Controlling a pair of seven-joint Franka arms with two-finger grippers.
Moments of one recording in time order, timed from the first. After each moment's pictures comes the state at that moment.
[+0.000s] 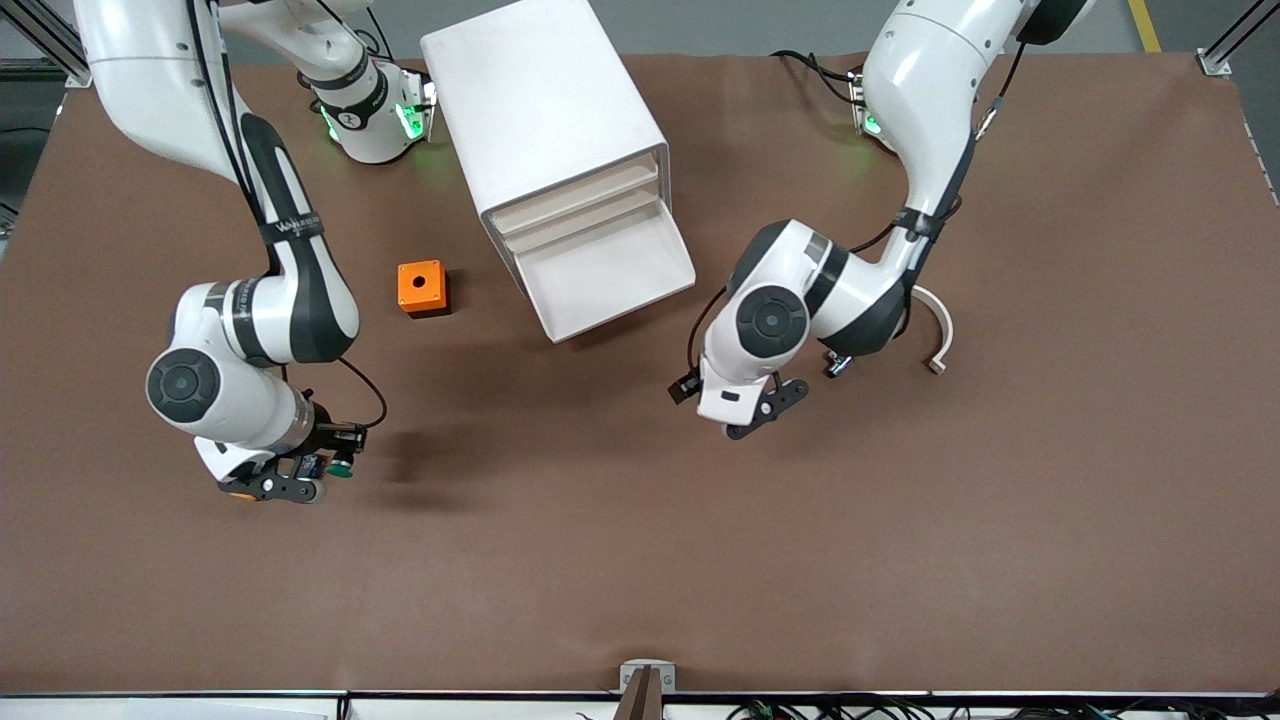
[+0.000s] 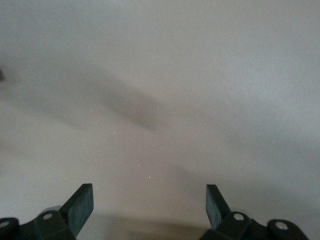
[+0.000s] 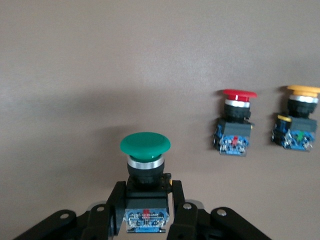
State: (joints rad) left arm -0.57 0.67 -0.09 -1.46 -0.13 2.04 -1.10; right arm 0.24 0.56 -0.14 -1.69 0.05 2.20 0.18
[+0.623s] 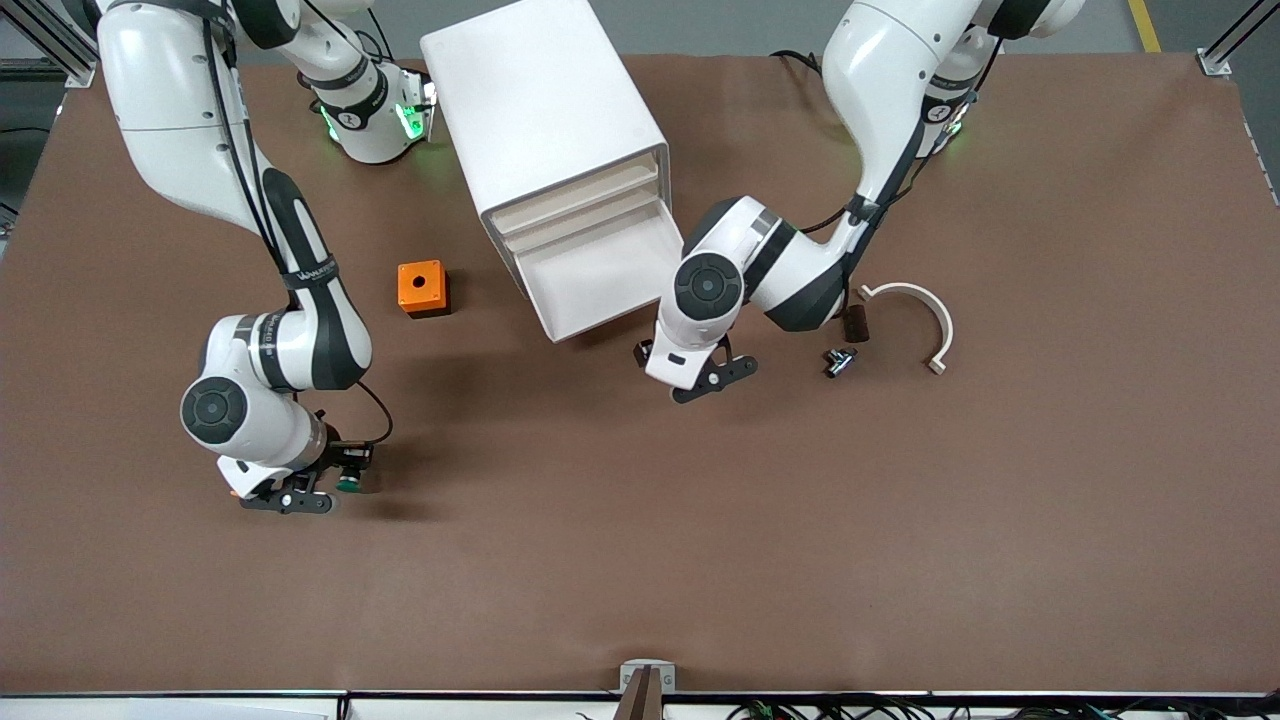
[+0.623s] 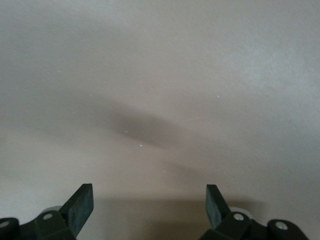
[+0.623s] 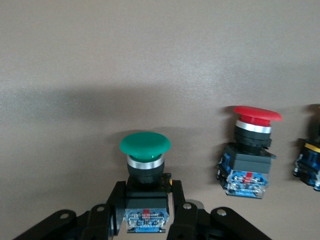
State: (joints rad) left arm -0.66 0.68 -0.10 -1.51 -0.12 2.09 -1.06; right arm 0.22 0.67 -0.14 -1.69 0.07 2.32 0.12
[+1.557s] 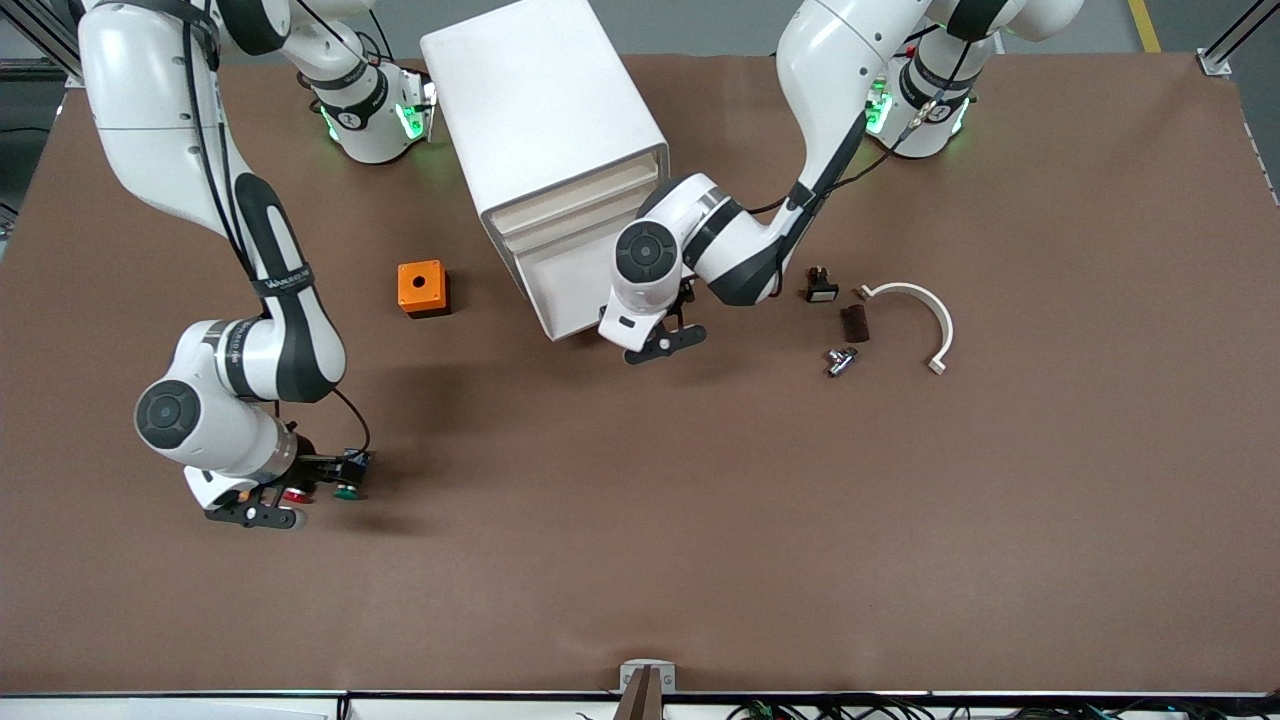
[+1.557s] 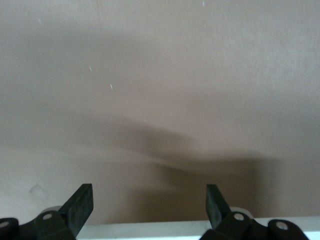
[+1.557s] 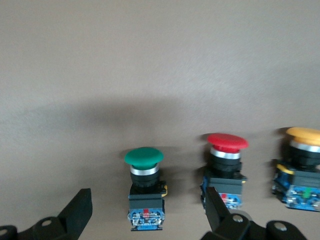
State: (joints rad) left arm -0.76 0.71 -0.12 -1.53 -0.12 2.10 -1.12; right arm 0.16 0.65 -0.14 -1.63 0.12 2.31 0.11
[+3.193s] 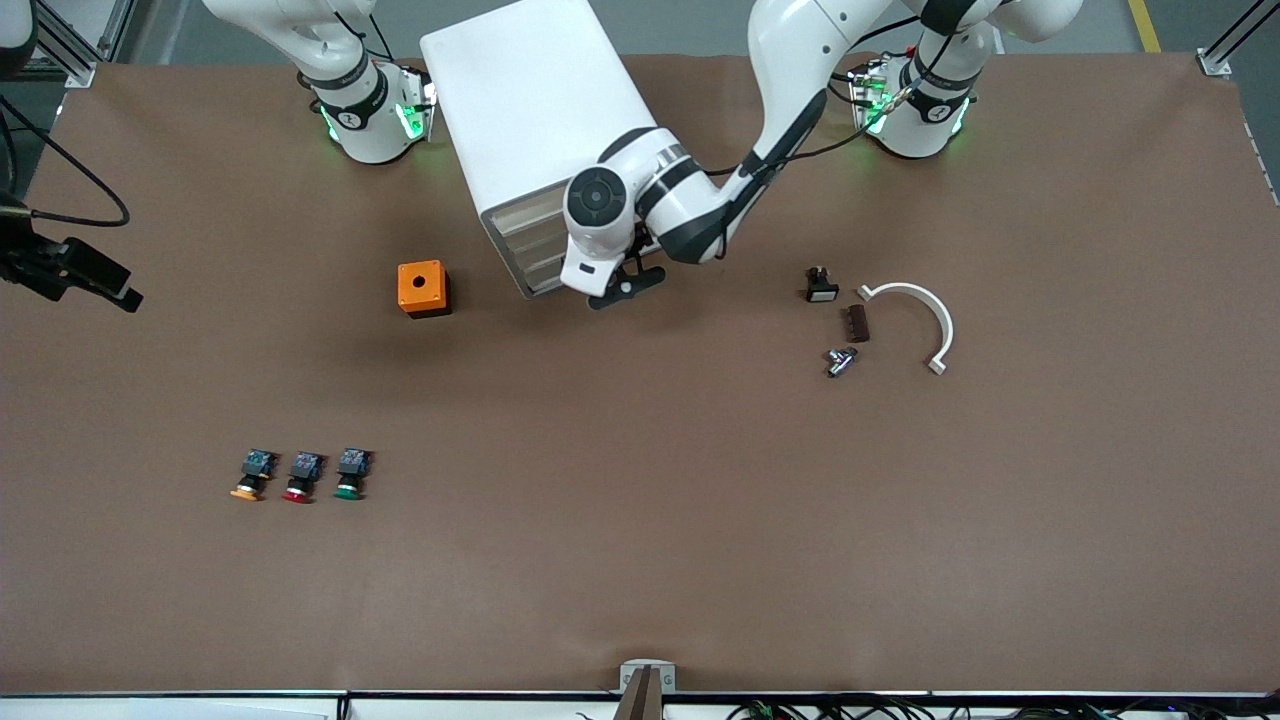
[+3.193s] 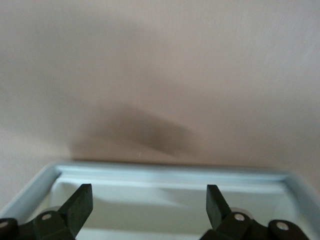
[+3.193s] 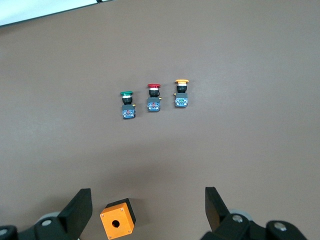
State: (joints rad) left arm -0.77 0.70 -0.23 -1.54 -0.13 2.11 -1.32; right arm 0.04 -0.07 -0.14 -1.73 0.05 1.76 0.08
